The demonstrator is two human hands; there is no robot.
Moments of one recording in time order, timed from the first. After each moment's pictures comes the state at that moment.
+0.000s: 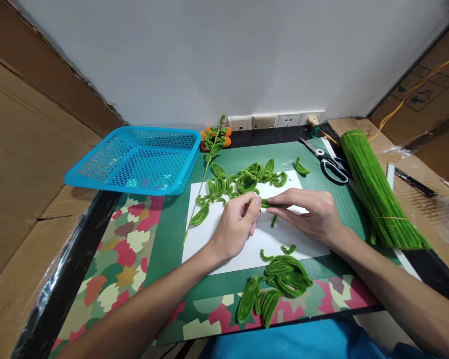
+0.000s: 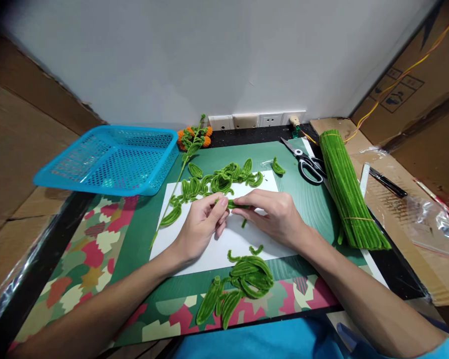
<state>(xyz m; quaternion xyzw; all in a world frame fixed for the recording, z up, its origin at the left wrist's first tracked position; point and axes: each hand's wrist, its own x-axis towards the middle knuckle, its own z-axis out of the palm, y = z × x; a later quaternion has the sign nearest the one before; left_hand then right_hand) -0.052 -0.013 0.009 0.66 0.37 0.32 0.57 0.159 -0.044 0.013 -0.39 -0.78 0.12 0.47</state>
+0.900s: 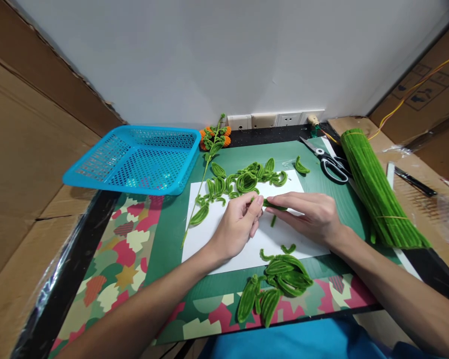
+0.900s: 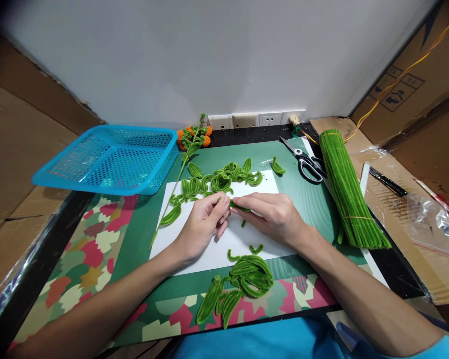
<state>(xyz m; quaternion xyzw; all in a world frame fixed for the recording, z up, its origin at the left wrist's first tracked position) -0.050 -0.014 0.008 0.62 0.35 0.31 0.63 0.158 -0.043 0.007 -0.35 -0.81 0.00 0.47</state>
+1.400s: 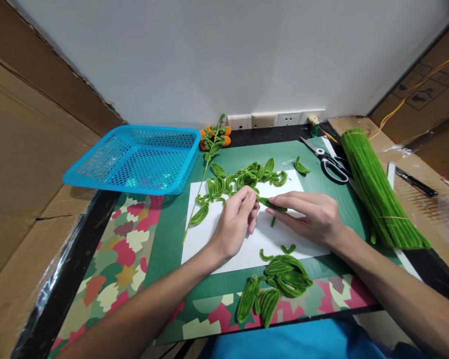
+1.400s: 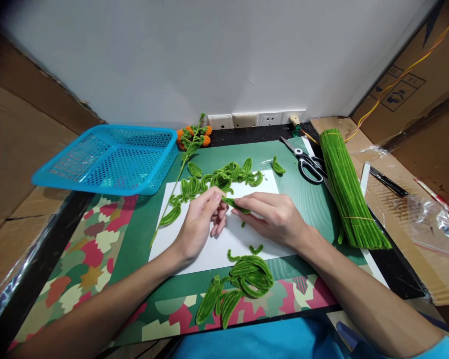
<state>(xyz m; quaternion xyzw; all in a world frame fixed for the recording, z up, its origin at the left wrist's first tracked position) -0.047 -0.015 0.013 0.57 0.37 0.36 0.64 0.158 -0.045 0.007 -0.37 -0.81 -0.03 0.46</state>
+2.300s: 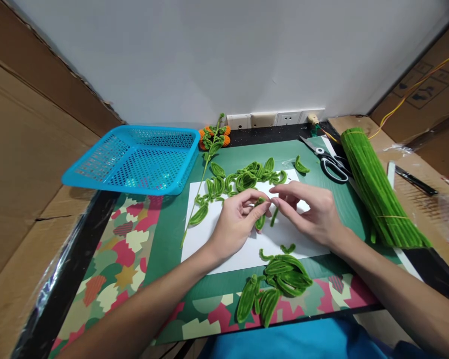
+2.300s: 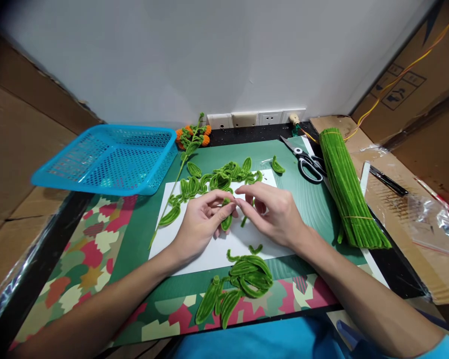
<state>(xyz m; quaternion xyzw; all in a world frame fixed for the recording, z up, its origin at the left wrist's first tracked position) -0.046 -0.013 0.014 0.58 0.35 0.34 0.65 0.155 -0.049 0.020 -0.45 -0.75 0.12 0.47</state>
